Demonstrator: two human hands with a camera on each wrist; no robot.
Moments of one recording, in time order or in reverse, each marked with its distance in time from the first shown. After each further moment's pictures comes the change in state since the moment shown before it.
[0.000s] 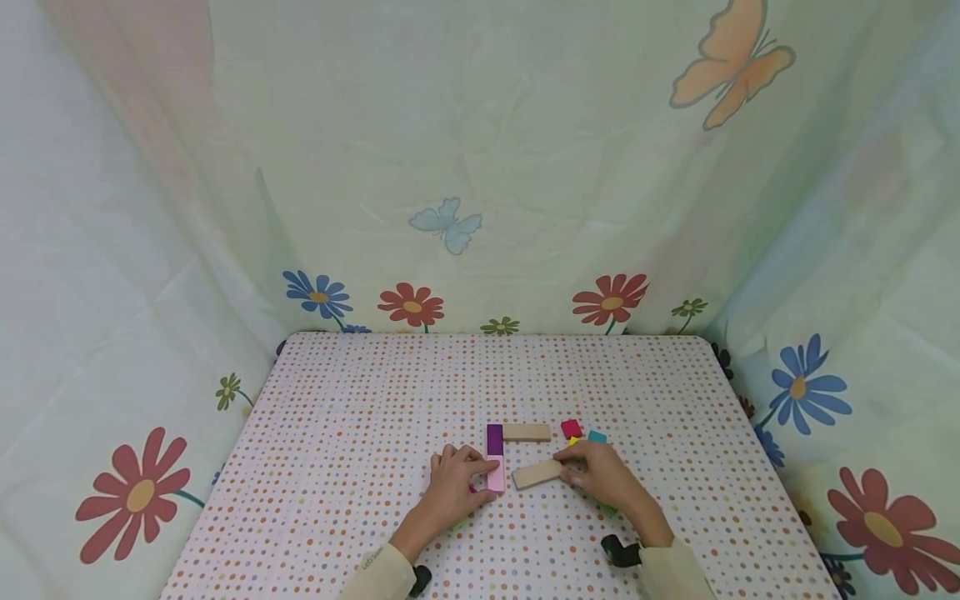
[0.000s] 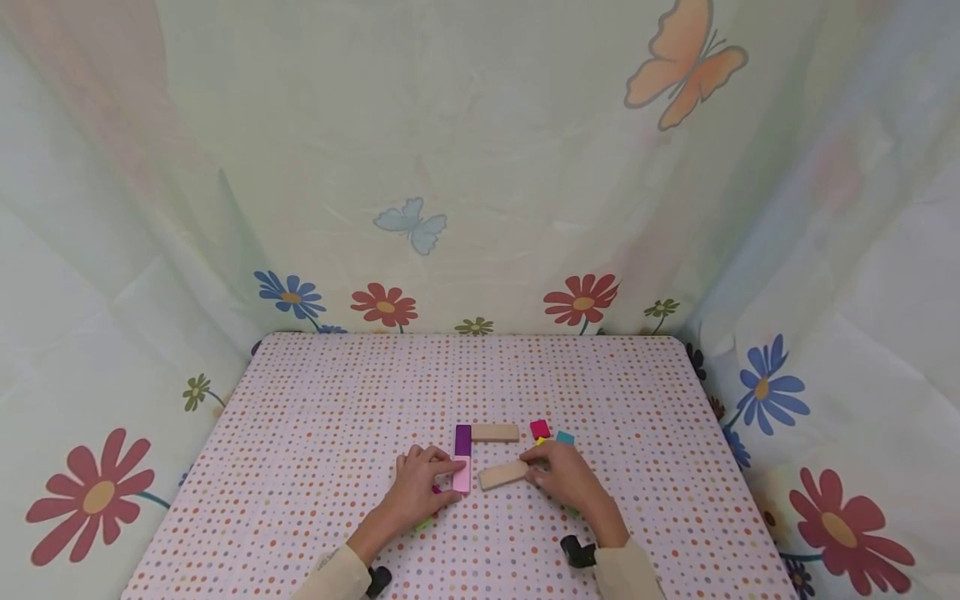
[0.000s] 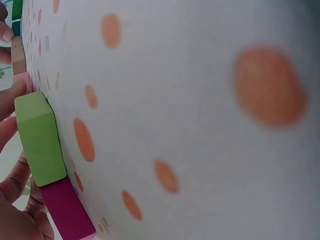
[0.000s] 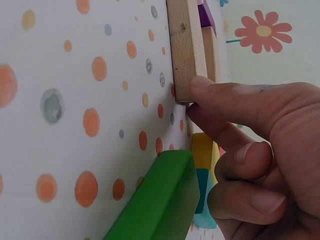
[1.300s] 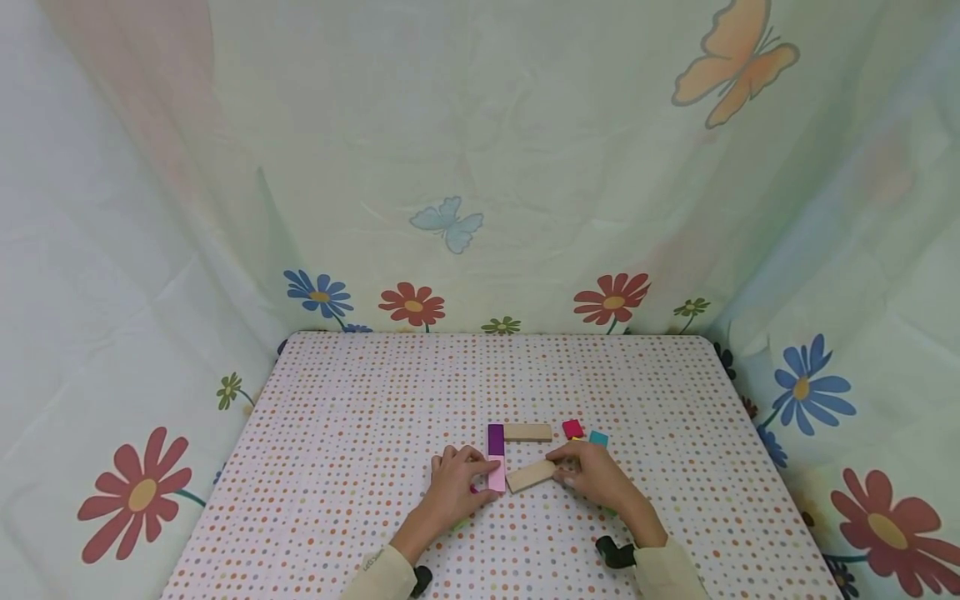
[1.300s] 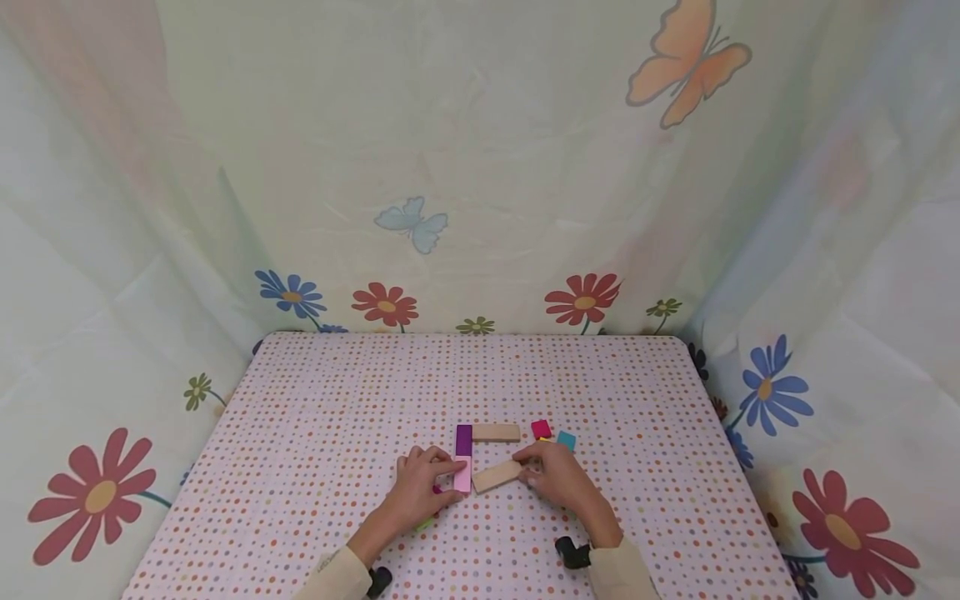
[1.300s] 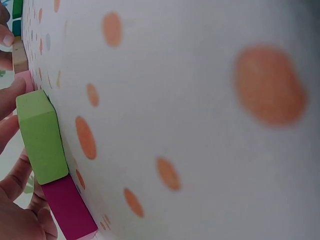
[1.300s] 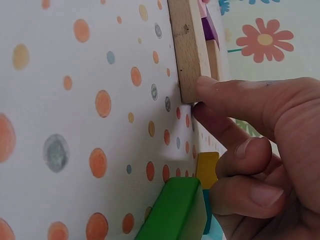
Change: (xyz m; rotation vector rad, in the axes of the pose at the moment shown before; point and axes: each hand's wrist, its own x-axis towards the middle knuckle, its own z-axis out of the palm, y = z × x) left_hand -0.001 0.003 -0.003 -0.028 -0.017 -0.014; right_hand 0.007 -0.003 0.009 0.058 -0.006 -0.021
